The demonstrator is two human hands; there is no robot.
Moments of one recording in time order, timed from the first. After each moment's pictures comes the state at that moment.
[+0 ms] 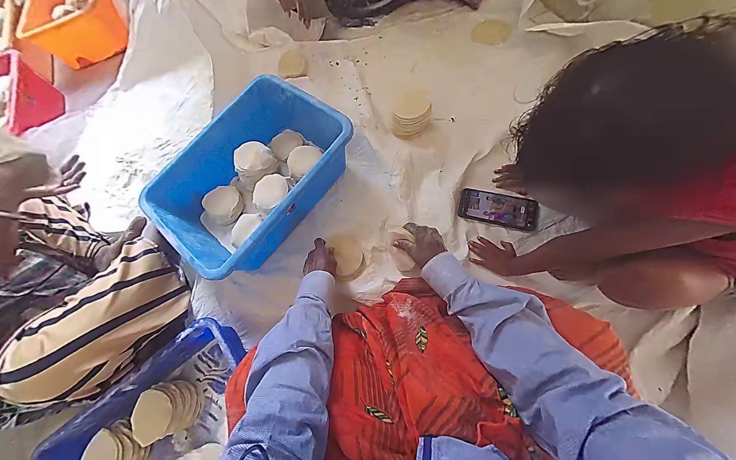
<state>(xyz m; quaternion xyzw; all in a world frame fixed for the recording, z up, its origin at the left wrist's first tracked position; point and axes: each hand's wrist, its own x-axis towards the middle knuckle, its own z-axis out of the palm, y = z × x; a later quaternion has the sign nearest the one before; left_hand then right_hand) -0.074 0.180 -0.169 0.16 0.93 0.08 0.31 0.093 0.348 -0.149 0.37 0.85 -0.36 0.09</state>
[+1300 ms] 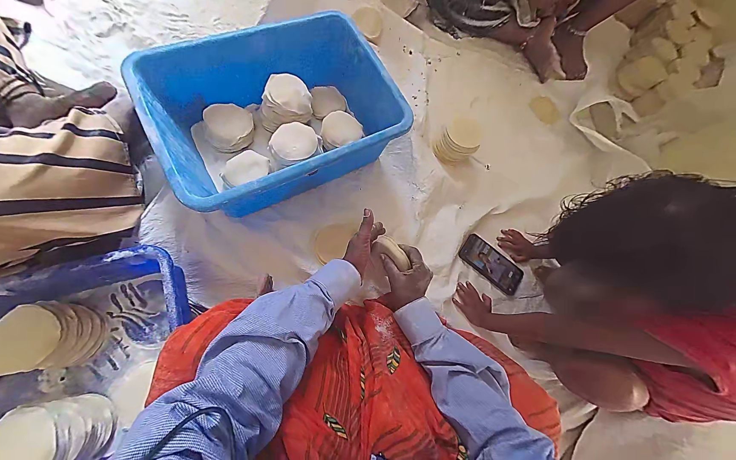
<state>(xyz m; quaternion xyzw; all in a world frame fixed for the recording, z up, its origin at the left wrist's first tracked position) -0.019 0.222 -0.157 -0.01 0.58 0.68 0.45 0.089 0.288 -0.175 0.39 0.83 -0.37 -0.17</state>
